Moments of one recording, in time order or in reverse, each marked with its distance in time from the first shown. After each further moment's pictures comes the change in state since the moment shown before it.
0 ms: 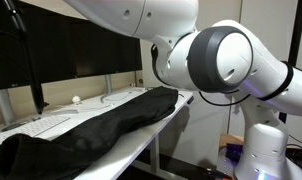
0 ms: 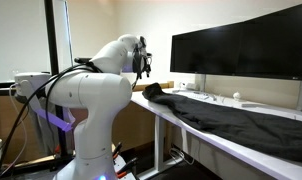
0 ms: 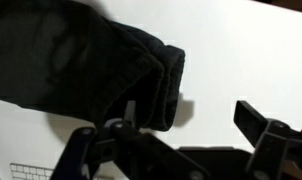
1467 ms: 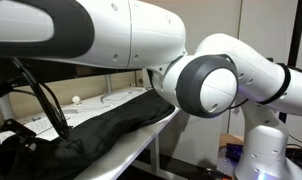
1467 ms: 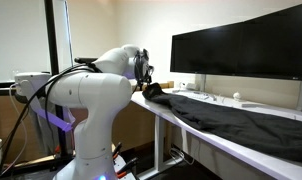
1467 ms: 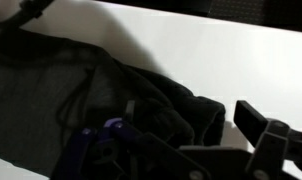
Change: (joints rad) arm -0.003 0.122 -0.098 -0.012 0.097 -0.149 0.000
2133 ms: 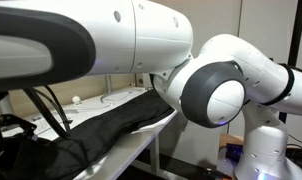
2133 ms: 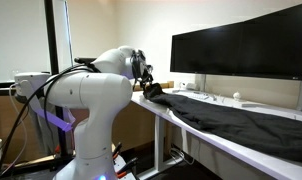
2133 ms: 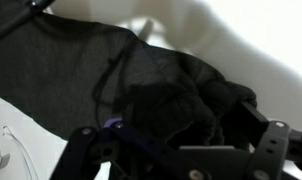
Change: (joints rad) arm 0.068 0.018 -0.109 0.001 -0.128 0.000 0.000
